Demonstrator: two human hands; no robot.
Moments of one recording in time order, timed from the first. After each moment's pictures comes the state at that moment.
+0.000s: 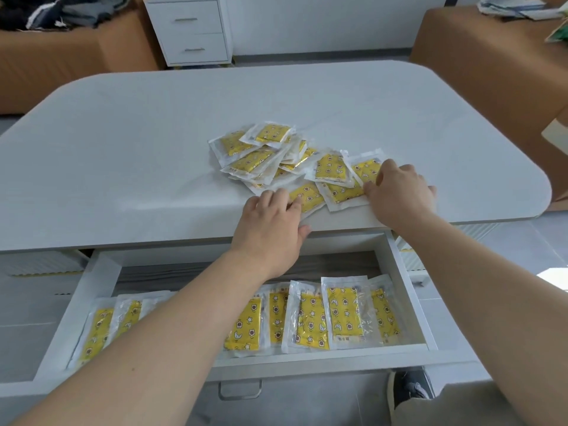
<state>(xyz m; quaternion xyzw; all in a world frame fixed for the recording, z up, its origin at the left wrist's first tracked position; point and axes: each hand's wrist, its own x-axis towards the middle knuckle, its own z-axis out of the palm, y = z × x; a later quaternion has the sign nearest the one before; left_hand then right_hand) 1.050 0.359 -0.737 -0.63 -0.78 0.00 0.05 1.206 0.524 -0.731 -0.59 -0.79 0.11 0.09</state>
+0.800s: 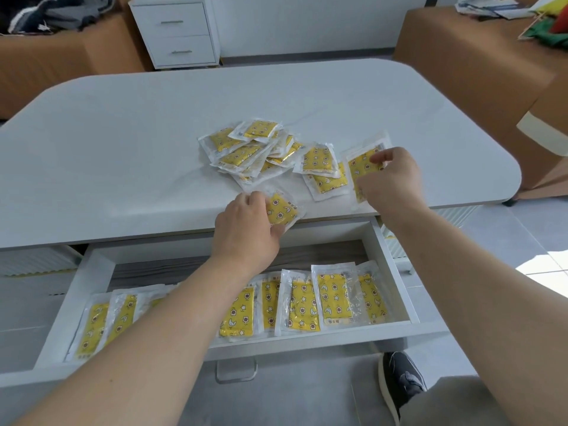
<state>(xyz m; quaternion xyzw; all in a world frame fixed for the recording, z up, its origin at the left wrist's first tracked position) 1.058 0.334 -0.738 -0.50 -0.85 -0.17 -0.03 1.219 0.484 -0.701 -0.60 -0.60 0.41 0.33</state>
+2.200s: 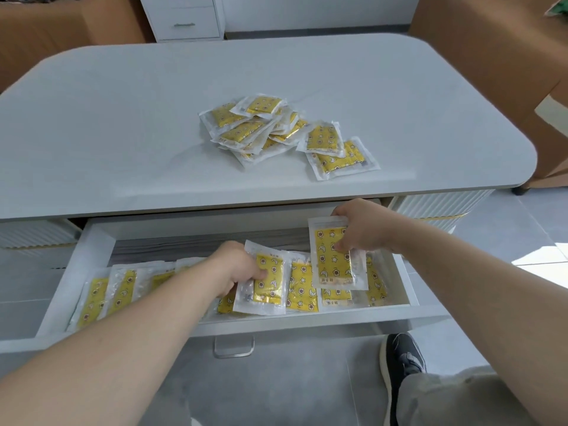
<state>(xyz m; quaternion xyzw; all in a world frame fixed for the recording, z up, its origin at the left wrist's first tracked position) 1.045 0.305 -0.810 -0.16 -0.85 -0.18 -0.46 1.229 0.452 -0.745 -0.44 -0.82 0.34 -0.13</state>
